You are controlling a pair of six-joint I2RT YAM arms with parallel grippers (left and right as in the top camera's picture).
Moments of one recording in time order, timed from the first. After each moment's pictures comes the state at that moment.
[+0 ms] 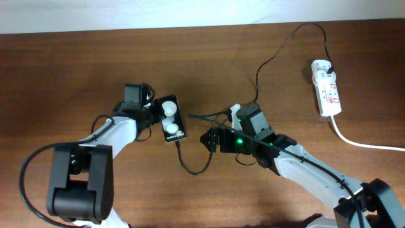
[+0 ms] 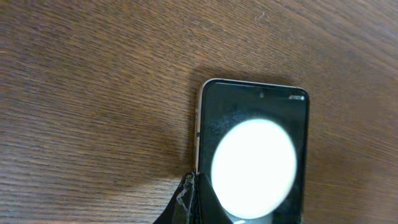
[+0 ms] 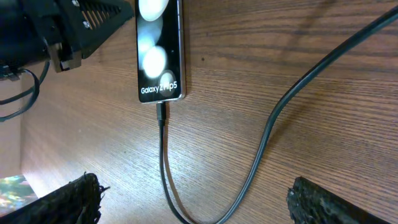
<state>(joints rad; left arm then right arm) -0.14 1.83 0.95 -0.13 0.10 -0.49 0.50 1.48 0.72 -0.11 -0.42 0.64</state>
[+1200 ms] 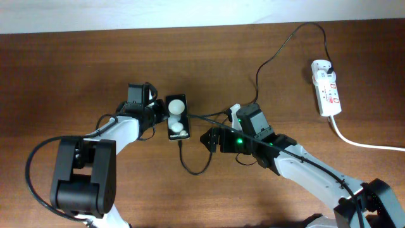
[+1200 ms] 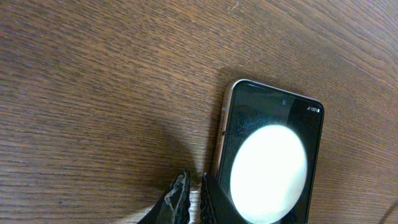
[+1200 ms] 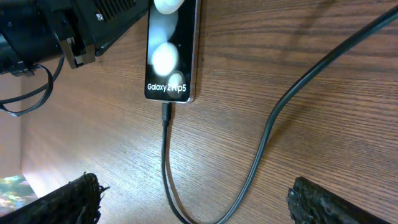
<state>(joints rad) -0.15 1.87 0.95 -0.07 0.19 -0.52 0.50 1.48 0.72 -0.11 -0.42 0.64</state>
